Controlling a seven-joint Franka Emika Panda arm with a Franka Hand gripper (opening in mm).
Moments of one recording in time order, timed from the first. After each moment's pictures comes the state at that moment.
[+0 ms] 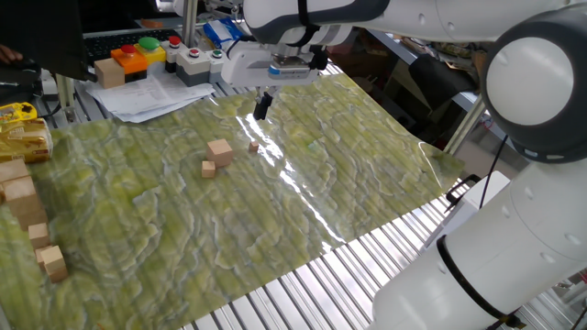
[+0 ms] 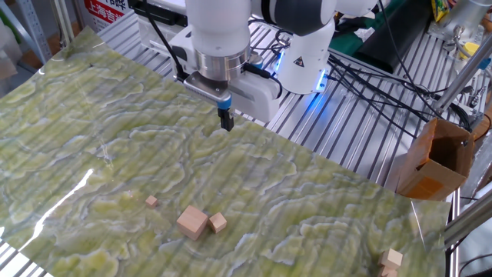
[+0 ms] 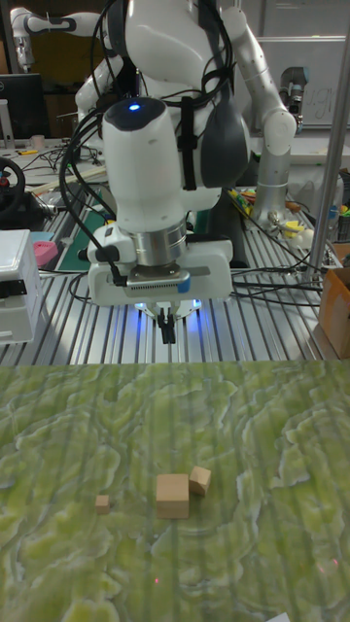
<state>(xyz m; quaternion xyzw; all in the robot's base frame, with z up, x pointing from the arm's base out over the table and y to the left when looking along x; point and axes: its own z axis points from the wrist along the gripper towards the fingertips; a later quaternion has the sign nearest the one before) 0.499 0.000 0.297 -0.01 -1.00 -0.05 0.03</state>
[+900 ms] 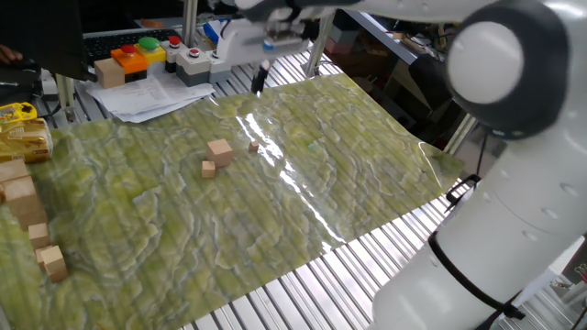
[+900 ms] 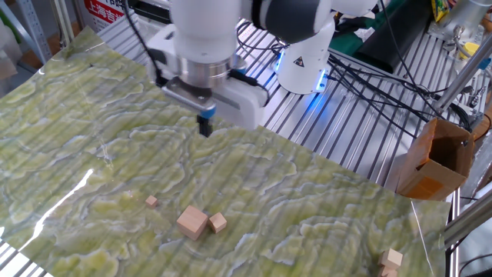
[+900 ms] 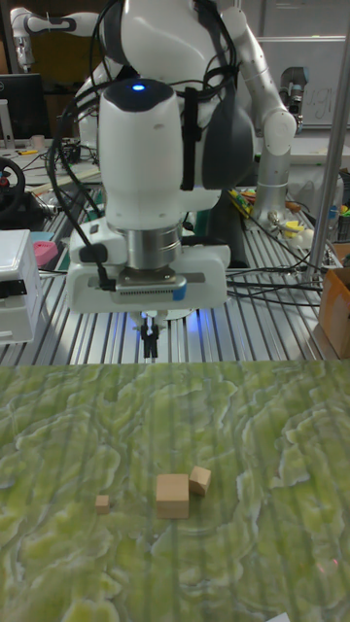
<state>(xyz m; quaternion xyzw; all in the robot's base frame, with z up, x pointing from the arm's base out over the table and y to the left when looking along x) 0.565 -0.023 0.322 0.04 -1.00 0.00 0.01</state>
